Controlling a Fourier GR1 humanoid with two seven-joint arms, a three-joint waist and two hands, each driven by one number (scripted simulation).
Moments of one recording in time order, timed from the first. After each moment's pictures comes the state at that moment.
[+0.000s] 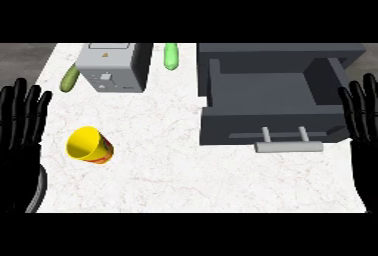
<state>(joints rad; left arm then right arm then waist) 0.01 0.12 0.01 -2.10 -0.02 0.02 0.00 -0.02 -0.13 0.00 -2.10 0.02 -0.02 0.02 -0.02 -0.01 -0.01</state>
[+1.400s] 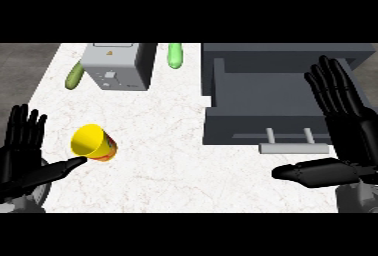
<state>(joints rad) 0.00 0.11 0.31 -1.57 0.20 -0.01 -0.13 -0.18 -0.16 -0.04 -1.91 -0.08 0.13 0.08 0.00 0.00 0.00</state>
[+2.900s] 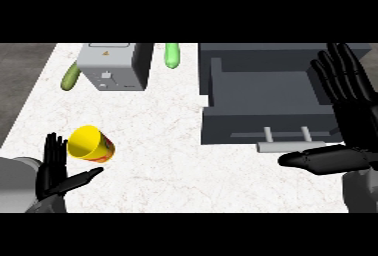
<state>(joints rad) -0.34 0.27 0.44 -0.31 0.13 -0.12 -0.93 -0.27 -0.17 -0.10 -1.88 -0.10 0.16 0.13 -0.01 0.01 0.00</state>
